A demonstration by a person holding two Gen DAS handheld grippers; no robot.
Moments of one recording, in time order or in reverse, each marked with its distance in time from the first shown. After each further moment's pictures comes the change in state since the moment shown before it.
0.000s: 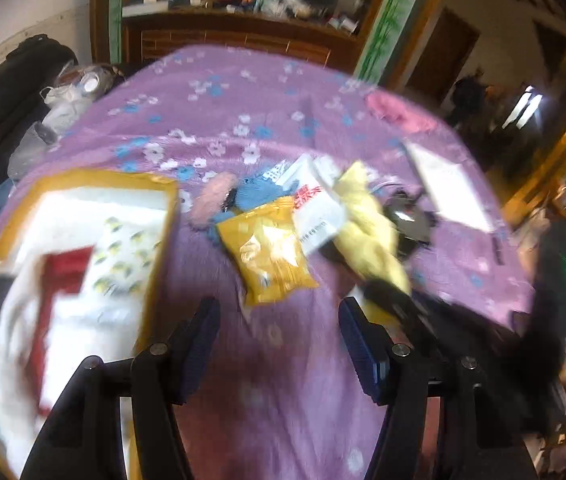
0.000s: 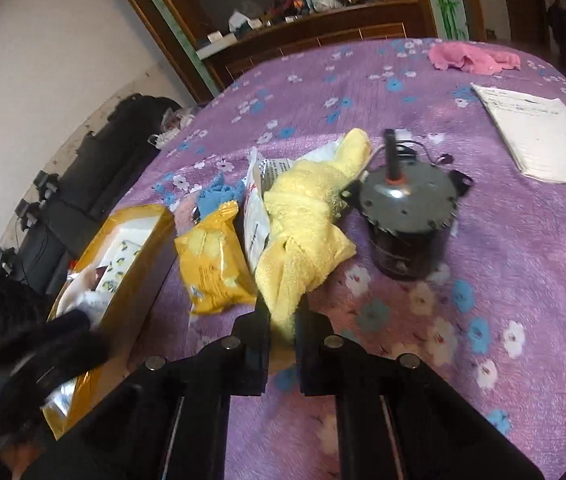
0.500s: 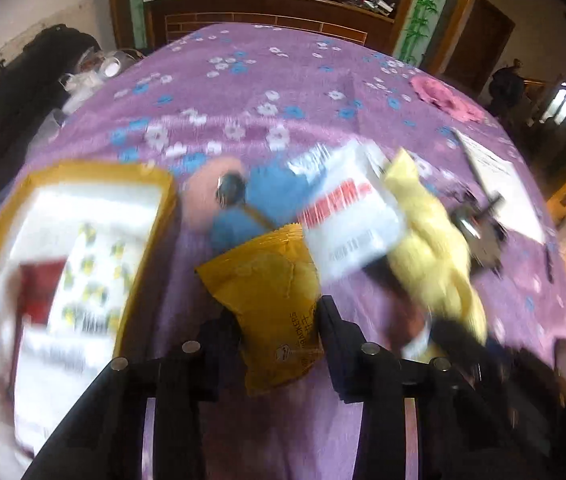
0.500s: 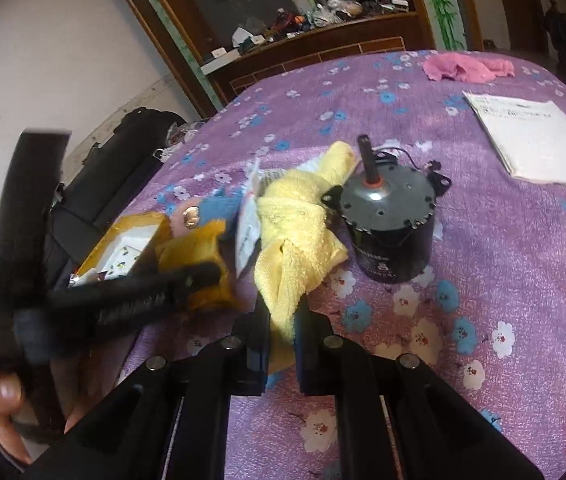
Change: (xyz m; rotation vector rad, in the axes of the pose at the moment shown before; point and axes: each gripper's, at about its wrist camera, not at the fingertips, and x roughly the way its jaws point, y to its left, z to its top) left arm 0.040 -0.001 0.005 -0.034 0.043 0.091; right arm -0.008 -0.001 -0.004 -0.021 -0.055 -0.012
